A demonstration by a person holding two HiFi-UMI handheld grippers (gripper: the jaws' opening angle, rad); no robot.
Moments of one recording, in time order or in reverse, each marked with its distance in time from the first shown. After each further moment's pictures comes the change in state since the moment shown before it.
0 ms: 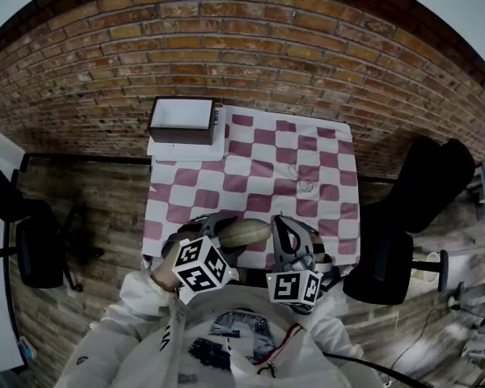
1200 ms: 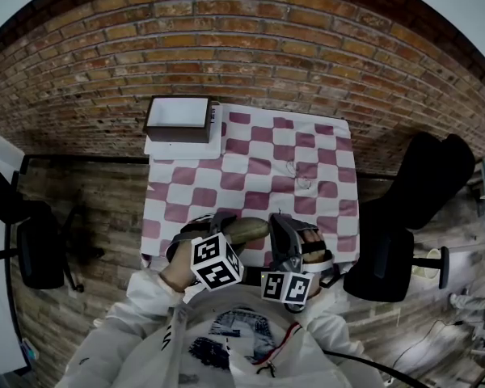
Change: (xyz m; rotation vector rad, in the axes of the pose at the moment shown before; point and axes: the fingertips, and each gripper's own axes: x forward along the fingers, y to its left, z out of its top) left arm 0.025 -0.006 -0.014 0.002 0.200 0.017; right arm 0.004 0.012 -0.016 -0.320 0.077 -0.024
